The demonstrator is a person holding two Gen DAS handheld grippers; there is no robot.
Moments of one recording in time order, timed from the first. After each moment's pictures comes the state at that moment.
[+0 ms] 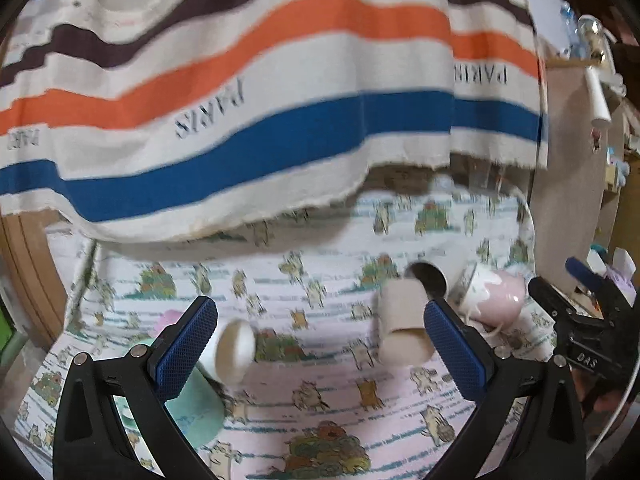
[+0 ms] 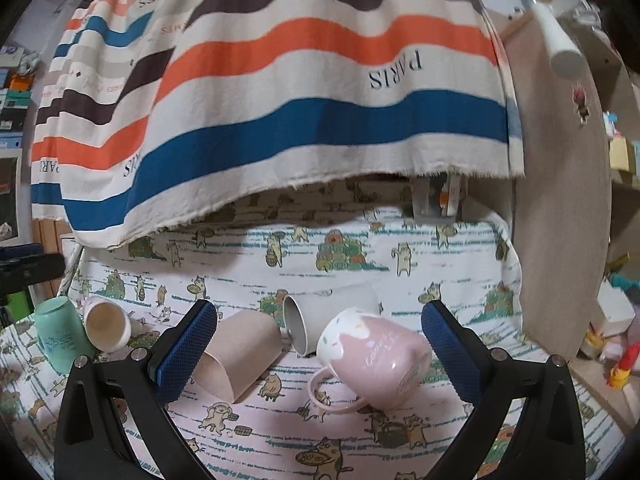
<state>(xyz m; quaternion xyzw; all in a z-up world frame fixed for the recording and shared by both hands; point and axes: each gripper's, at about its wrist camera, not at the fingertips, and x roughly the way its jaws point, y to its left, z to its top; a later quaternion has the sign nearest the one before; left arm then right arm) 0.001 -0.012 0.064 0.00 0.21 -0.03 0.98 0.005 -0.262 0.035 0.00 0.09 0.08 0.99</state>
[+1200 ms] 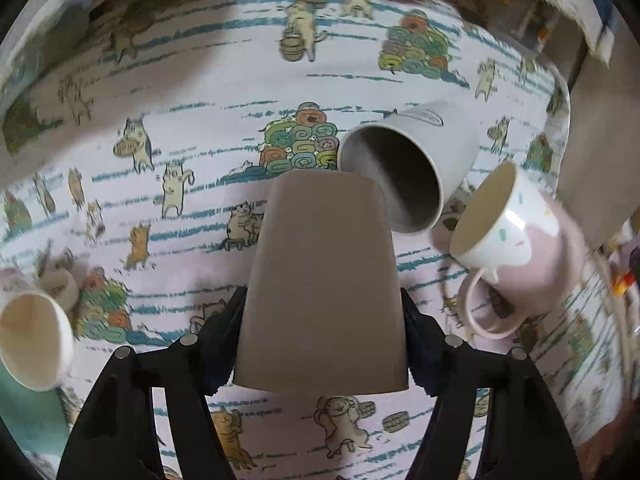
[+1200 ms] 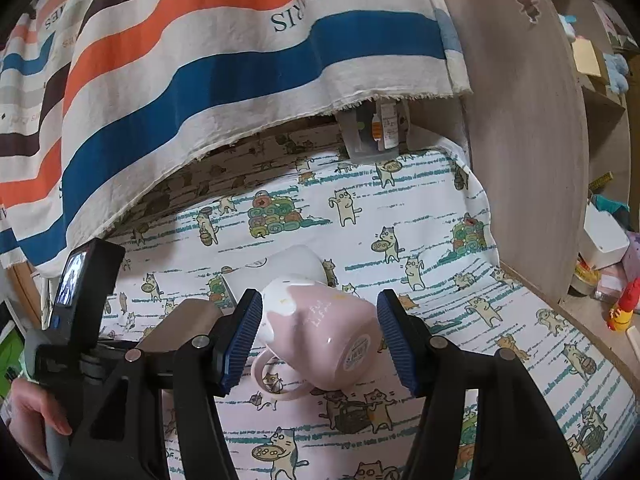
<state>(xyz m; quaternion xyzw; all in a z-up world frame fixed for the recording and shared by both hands) 0.167 -0.114 -0.032 -0.01 0.48 -0.07 0.88 0.052 -0.316 0.021 0.10 0.19 0.02 0.98</state>
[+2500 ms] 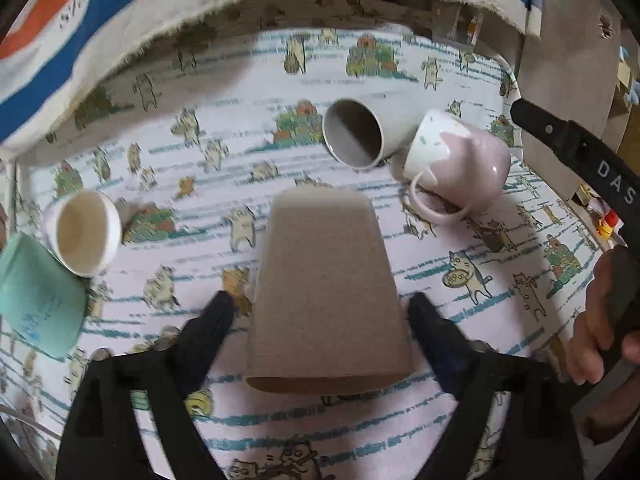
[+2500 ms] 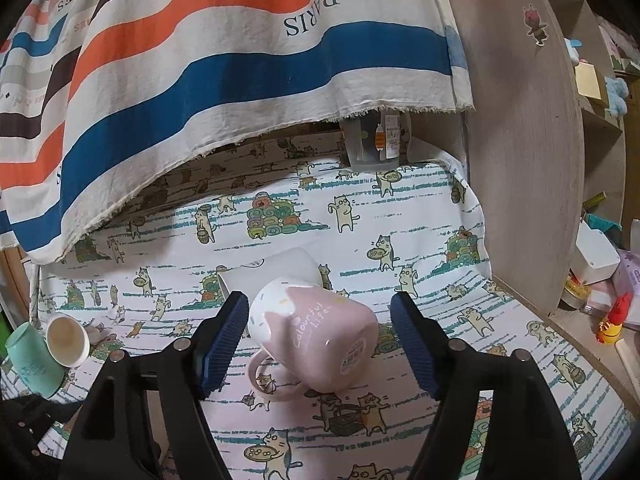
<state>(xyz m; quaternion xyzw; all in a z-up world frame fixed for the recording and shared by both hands) 0.035 -0.117 -0.028 0.03 0.39 -0.05 0.92 0.048 -0.309 0.020 0.07 0.18 0.00 0.98</state>
